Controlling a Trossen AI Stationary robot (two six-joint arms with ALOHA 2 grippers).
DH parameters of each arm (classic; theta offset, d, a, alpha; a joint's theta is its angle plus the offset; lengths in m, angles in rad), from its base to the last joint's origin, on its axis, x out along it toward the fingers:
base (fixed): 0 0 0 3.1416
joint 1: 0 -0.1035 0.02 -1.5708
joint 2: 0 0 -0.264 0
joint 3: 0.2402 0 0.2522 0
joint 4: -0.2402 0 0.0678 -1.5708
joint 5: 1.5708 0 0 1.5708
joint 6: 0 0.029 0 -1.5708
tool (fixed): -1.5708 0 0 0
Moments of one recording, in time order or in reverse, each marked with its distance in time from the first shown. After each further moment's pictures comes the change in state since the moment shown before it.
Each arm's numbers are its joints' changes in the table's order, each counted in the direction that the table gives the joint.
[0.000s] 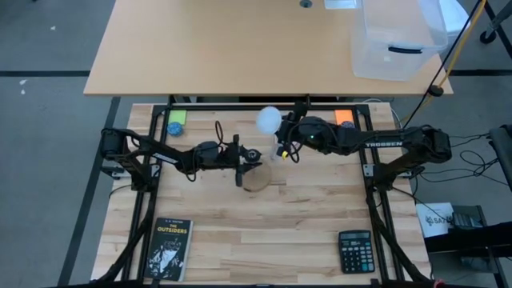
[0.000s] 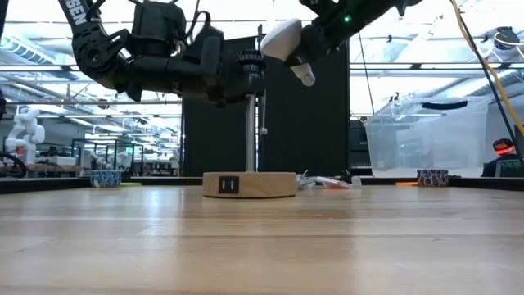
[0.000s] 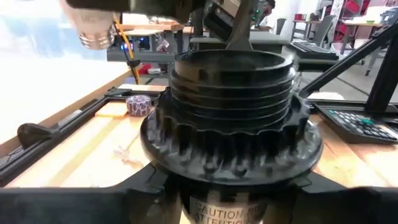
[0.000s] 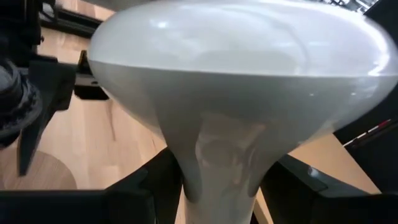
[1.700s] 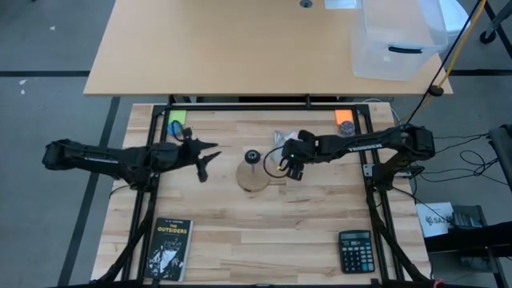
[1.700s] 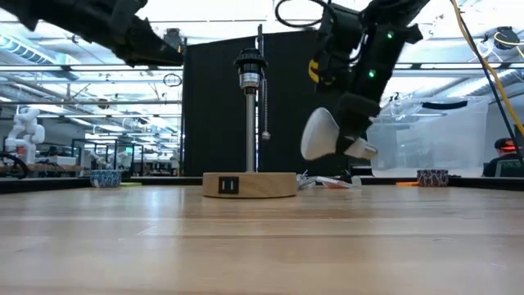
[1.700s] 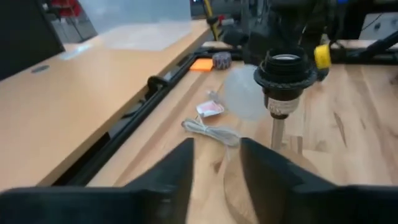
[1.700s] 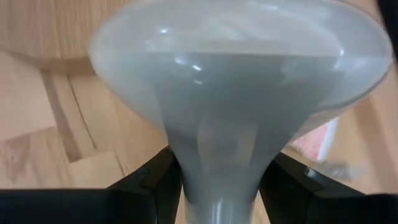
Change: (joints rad) left arm 0.149 0.871 -0.057 -0.983 0.472 0.027; right arm -0.019 -0.172 -0.035 -0.574 0.167 0.473
